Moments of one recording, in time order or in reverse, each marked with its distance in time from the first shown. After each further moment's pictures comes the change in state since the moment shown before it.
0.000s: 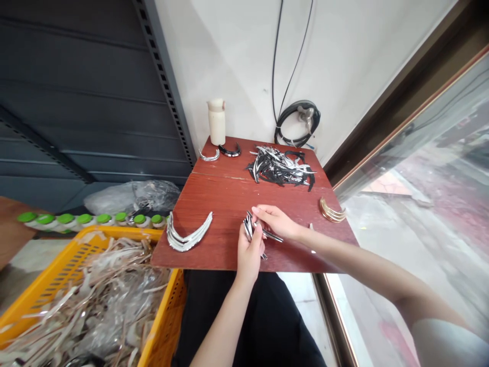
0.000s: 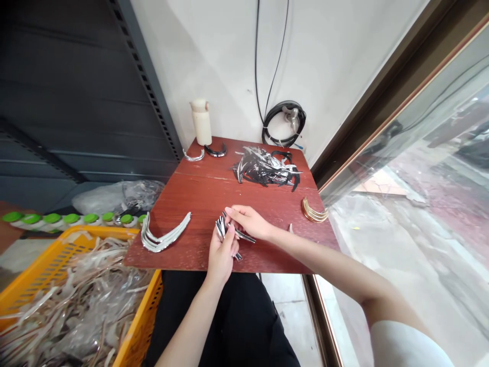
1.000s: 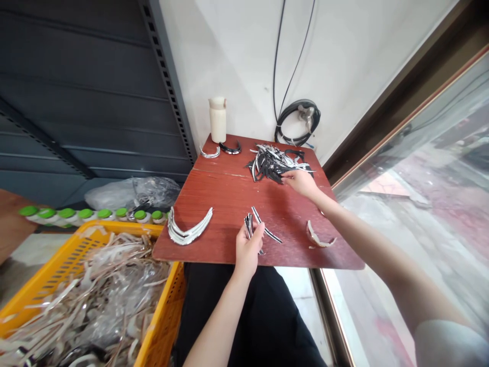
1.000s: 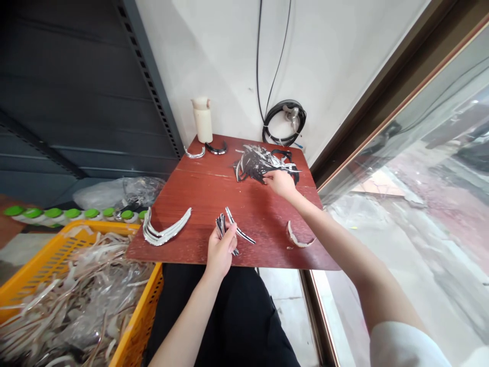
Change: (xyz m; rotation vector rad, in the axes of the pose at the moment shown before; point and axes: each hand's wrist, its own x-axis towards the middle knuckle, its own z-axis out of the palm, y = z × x) left_hand 0.000 -0.005 -0.005 -0.024 -0.002 -0.041; right_hand 0.031 -0.022 -0.130 -1.203 0.521 0.179
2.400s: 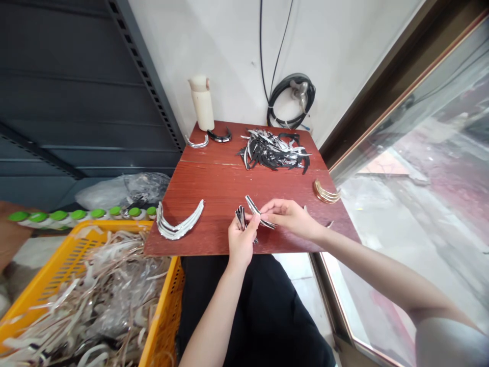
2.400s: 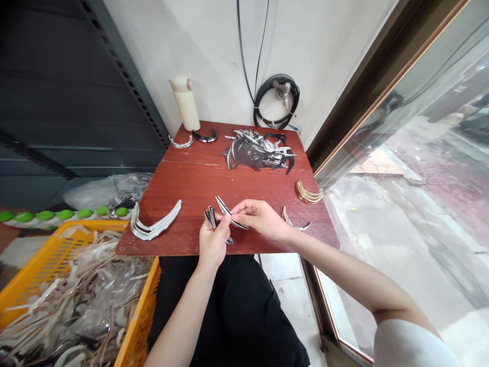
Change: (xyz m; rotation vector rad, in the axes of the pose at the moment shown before) left_hand -0.004 0.003 0.003 0.102 0.061 0.049; right_hand -0.141 -0.057 0.011 1.256 -0.410 -0.066
